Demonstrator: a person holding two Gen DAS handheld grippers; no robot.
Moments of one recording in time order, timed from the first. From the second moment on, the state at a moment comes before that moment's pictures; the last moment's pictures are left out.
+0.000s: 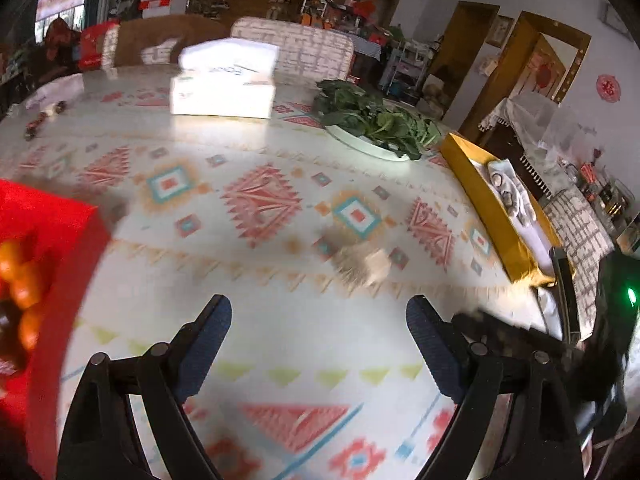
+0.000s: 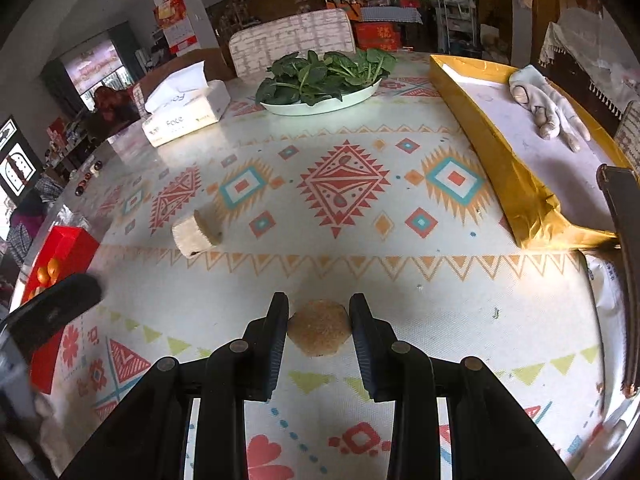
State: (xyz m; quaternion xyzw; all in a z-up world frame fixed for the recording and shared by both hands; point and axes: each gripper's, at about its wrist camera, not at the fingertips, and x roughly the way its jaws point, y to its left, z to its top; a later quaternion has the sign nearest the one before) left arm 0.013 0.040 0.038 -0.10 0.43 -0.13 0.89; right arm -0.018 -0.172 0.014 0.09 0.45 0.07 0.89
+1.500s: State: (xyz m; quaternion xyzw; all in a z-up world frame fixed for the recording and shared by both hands) left arm -0.133 0.321 0.044 -0.23 0.32 0.12 0.91; right arm -0.041 0.035 0.079 0.08 0.42 0.30 0.85
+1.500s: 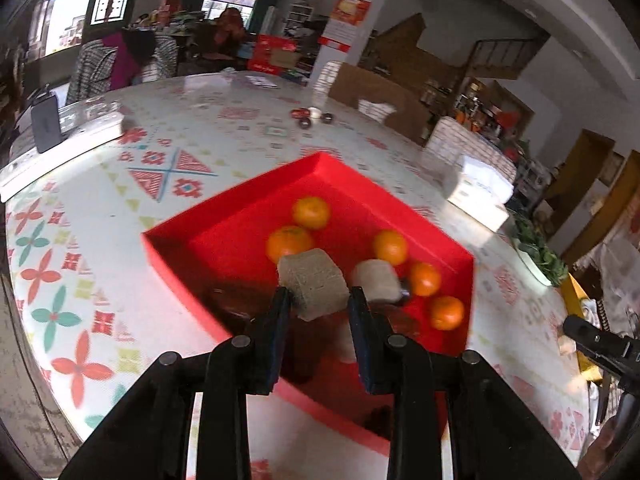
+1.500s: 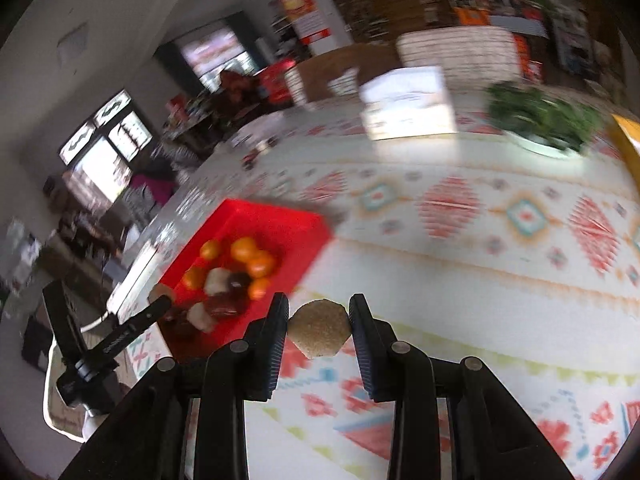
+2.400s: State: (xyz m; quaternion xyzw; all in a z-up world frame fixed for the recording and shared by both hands) left arm -0.140 0.334 0.049 -0.25 0.30 0.11 0.92; right arm 0.006 0.228 0.043 -0.02 0.43 0.35 0.83
